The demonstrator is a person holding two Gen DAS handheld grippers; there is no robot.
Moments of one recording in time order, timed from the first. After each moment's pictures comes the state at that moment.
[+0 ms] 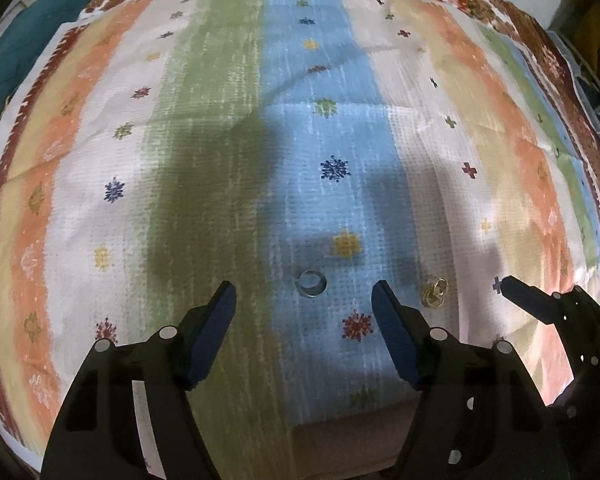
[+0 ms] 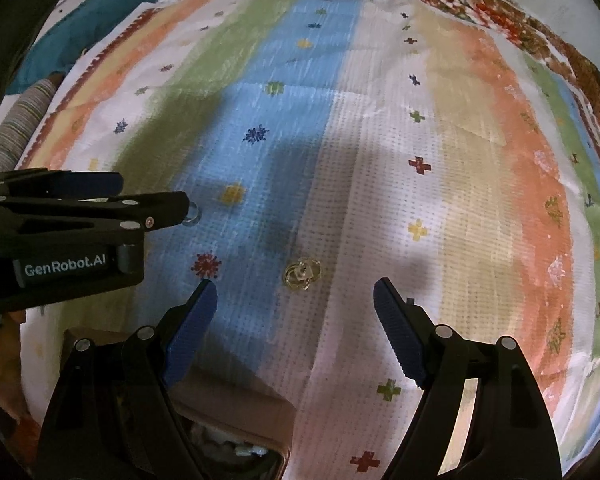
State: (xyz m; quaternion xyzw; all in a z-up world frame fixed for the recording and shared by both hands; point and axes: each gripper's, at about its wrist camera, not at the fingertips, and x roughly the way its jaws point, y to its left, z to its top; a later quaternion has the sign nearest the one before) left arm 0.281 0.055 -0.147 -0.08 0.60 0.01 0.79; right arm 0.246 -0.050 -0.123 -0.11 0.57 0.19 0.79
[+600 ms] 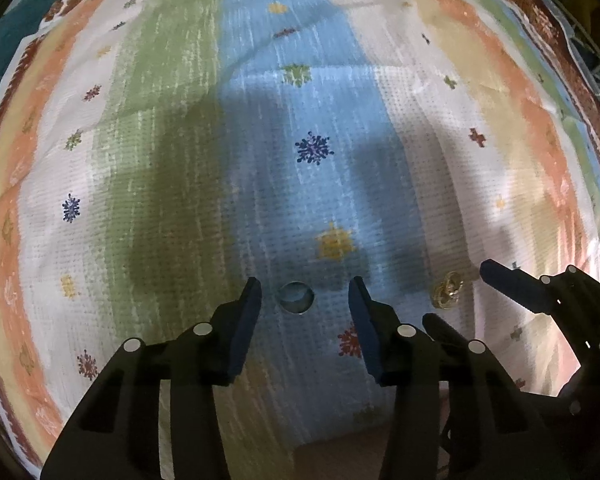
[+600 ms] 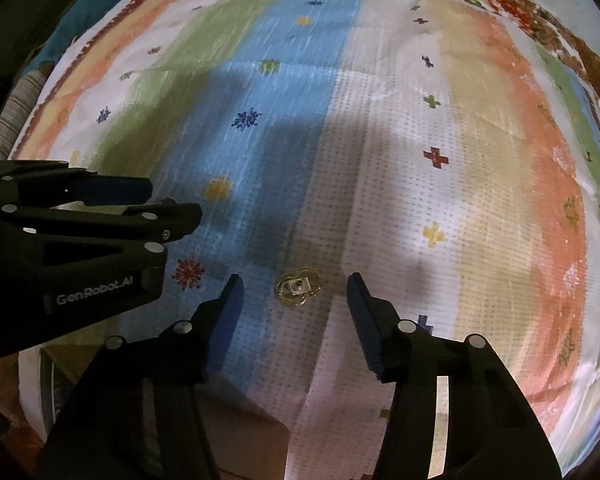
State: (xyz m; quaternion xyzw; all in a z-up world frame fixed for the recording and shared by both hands) left arm 0.304 0.041 -0.178 -0.04 0.64 -0.02 0.76; right arm 0.263 -0.042 -0.146 -0.11 0.60 0.19 0.77
